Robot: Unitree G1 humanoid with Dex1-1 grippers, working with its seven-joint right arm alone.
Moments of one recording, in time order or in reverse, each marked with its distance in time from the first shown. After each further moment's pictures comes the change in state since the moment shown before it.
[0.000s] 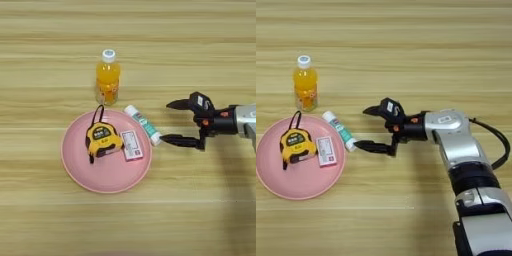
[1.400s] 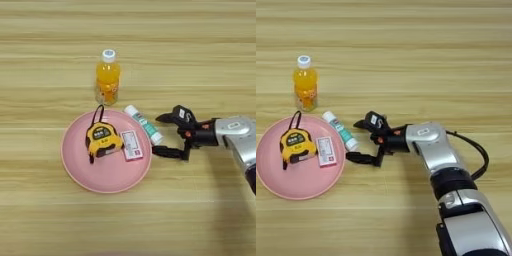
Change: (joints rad) arm -0.011 0.102 0.058 0.140 -0.069 -0.046 -0.117
